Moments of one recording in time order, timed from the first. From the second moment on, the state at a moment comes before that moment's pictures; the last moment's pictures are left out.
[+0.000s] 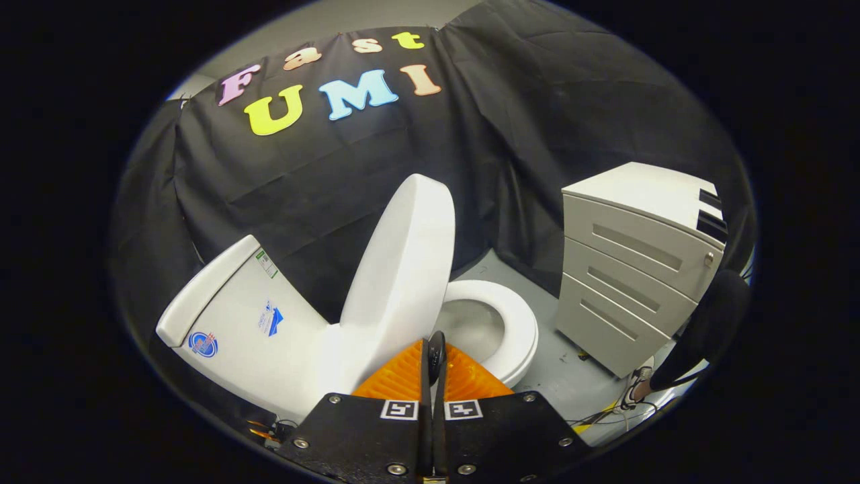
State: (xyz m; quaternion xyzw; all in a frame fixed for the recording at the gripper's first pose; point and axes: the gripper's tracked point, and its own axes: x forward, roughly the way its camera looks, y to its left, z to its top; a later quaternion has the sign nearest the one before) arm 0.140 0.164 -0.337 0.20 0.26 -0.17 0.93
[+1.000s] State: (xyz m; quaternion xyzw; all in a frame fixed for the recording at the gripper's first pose) arm 0.160 0.235 -0.268 0.05 0.22 -0.12 0.97
